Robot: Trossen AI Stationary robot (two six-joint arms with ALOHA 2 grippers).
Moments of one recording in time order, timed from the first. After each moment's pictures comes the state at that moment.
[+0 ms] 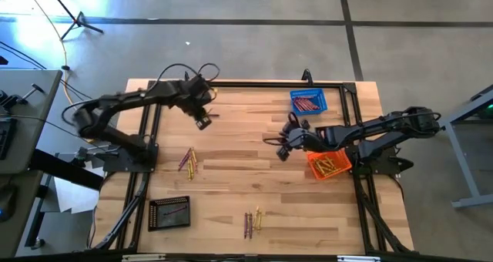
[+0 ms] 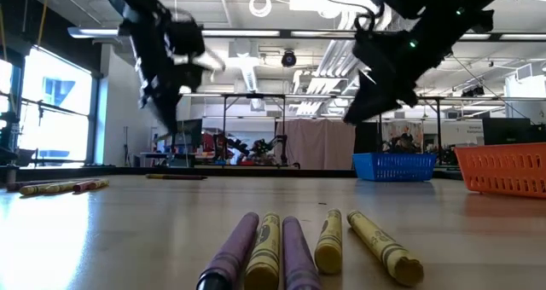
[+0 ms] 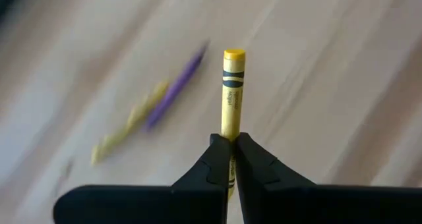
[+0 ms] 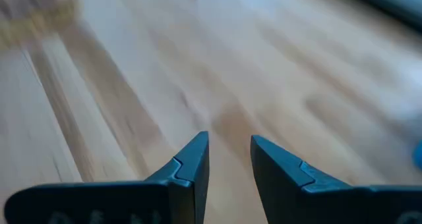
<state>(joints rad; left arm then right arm) 0.60 1.41 0.95 -0.76 0.05 0.00 0.04 1.35 0.69 -0.12 0.44 0.52</state>
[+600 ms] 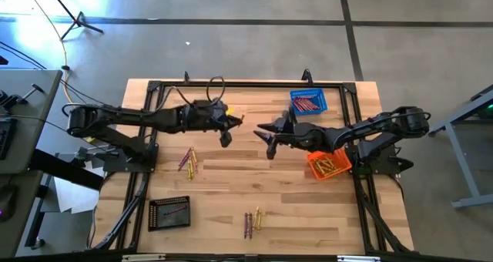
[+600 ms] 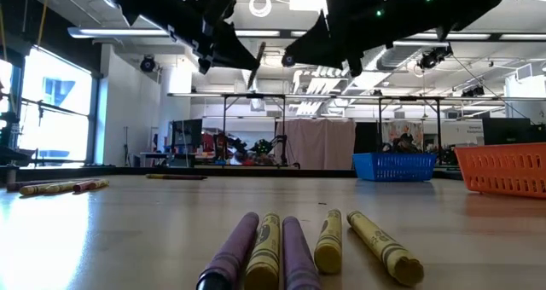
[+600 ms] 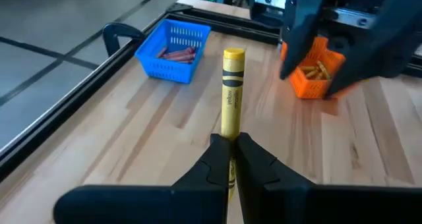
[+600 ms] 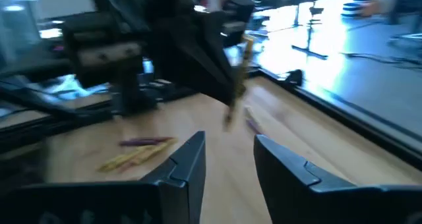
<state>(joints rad) 0.18 1.34 0.81 0.10 -0.10 -0.11 0.03 1.46 0.68 0.61 0.37 0.18</state>
